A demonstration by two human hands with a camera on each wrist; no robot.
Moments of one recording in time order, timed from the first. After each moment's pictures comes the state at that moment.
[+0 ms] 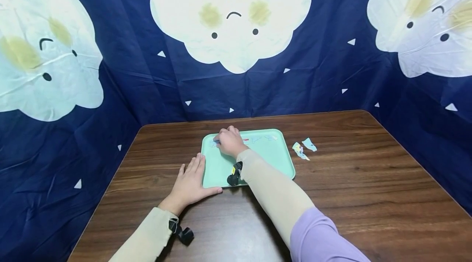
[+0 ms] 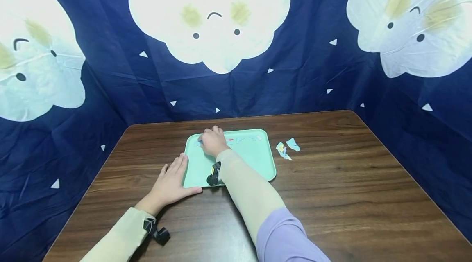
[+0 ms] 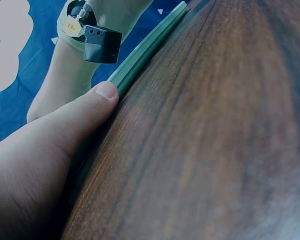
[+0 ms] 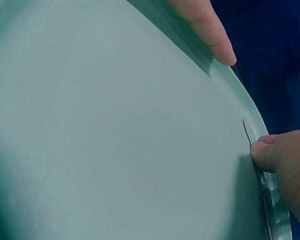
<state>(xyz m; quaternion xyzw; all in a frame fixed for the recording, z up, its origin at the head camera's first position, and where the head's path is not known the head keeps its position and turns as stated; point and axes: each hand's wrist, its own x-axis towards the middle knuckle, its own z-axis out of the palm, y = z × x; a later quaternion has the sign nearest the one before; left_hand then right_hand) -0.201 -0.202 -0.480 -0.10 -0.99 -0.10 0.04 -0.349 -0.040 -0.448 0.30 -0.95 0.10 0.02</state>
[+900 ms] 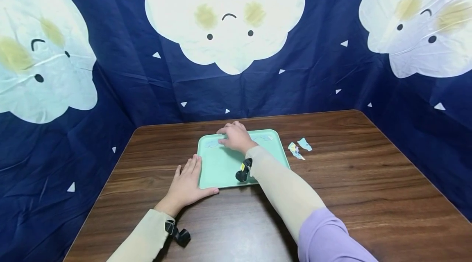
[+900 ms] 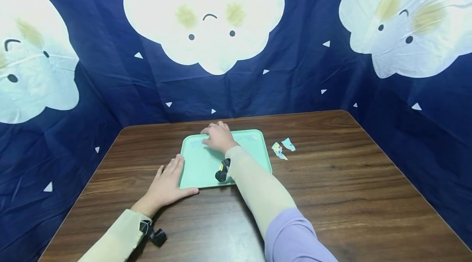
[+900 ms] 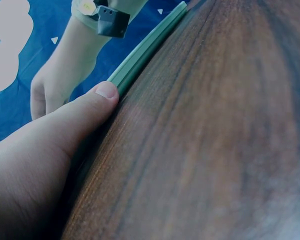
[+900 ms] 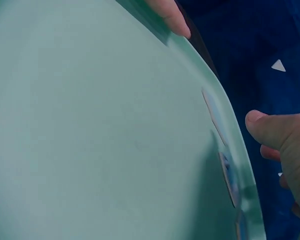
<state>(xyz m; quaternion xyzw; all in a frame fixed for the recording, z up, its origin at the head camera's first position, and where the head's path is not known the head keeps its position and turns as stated) -0.205 -0.205 -0.484 -0.10 -0.99 -0.10 0.04 -0.359 -0.001 -0.431 0.31 -0.93 0.19 0.03</state>
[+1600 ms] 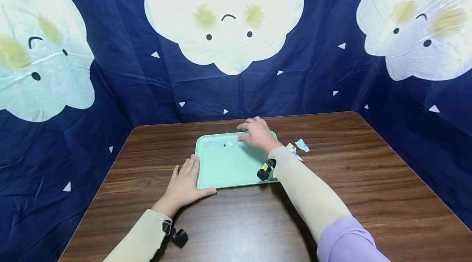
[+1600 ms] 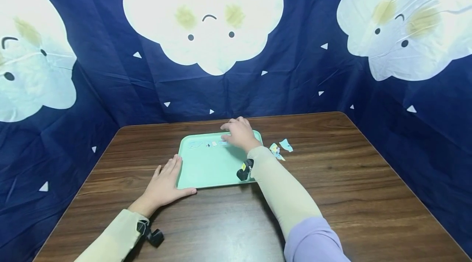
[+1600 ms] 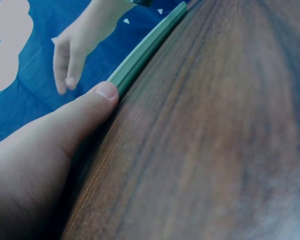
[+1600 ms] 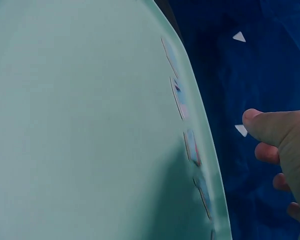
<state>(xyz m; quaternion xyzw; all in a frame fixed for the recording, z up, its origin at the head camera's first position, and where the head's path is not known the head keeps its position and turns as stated) -0.202 -0.204 -0.481 -0.10 -0.99 -0.10 0.04 -0.357 0.072 -0.415 0.28 -0.94 0.16 0.08</state>
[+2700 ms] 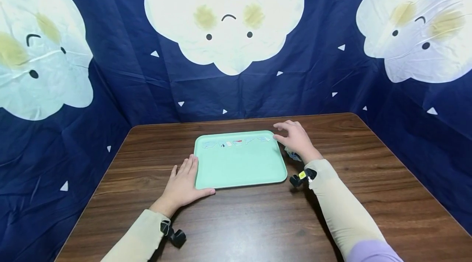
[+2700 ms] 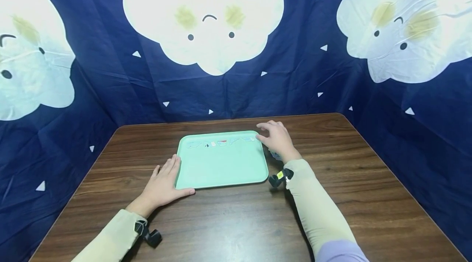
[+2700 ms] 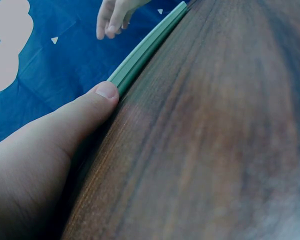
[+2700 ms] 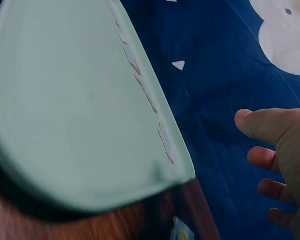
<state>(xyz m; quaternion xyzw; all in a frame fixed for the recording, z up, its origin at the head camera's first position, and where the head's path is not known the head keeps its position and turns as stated) -0.203 -0.205 -0.484 -0.10 -0.99 -0.11 0.04 -0.331 0.188 -0.419 0.19 -0.93 0.28 0.11</state>
